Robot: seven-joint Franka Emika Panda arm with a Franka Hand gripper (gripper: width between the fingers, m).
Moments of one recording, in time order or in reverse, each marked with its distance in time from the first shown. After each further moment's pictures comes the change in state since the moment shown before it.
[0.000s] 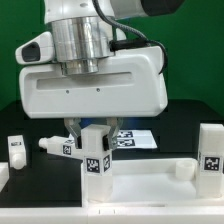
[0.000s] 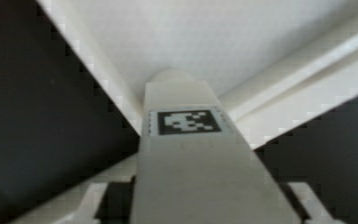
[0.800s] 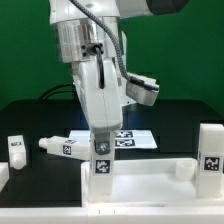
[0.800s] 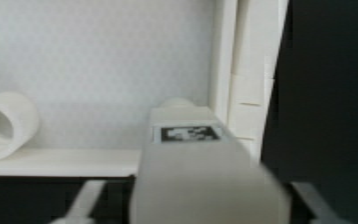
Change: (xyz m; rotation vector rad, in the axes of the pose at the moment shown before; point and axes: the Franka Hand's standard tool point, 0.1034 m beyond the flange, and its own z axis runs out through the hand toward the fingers) arm -0.004 -0.005 0.001 -0.005 -0.020 0.853
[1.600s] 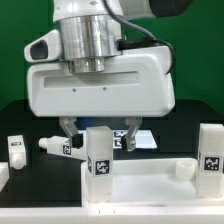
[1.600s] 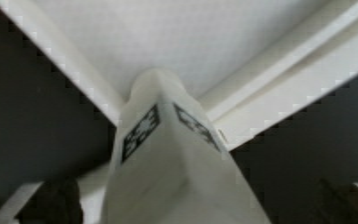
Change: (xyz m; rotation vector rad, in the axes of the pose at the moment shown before) arm 0.001 -0.005 -0.002 0.002 0.051 -1.101
